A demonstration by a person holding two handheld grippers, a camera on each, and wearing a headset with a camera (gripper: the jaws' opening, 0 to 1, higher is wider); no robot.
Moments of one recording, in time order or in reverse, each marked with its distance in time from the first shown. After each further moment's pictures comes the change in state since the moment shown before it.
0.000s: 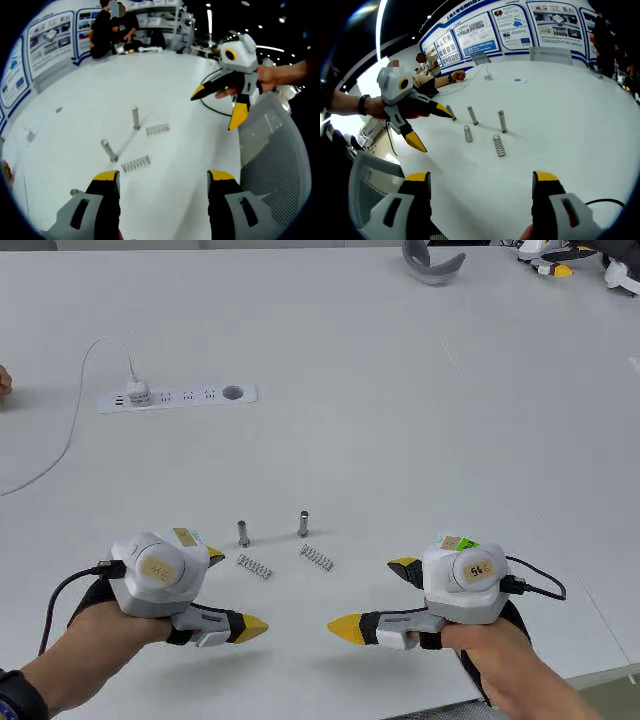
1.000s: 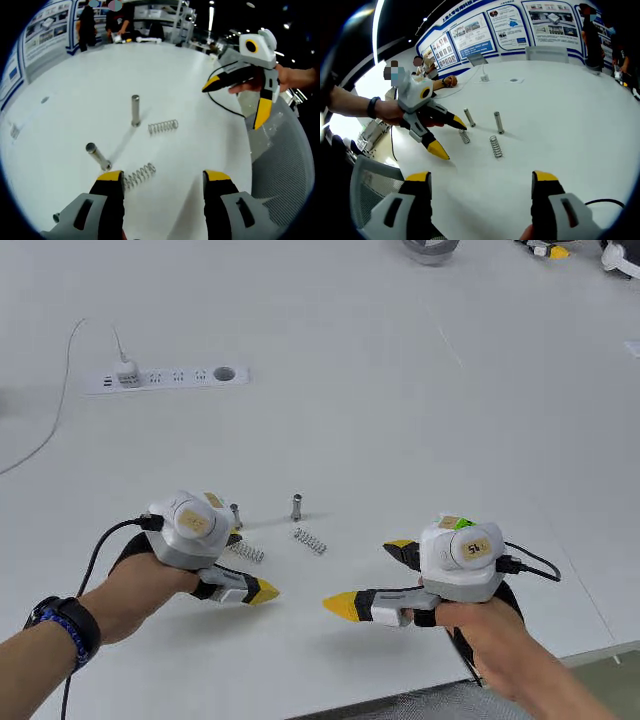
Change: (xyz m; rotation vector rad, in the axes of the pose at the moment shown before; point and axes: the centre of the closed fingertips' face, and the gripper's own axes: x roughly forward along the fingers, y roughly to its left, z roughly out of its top) left arm 0.047 0.016 -0.007 -0.049 0.062 -0.062; right arm -0.001 -0.005 0.004 0.030 -0.009 -0.012
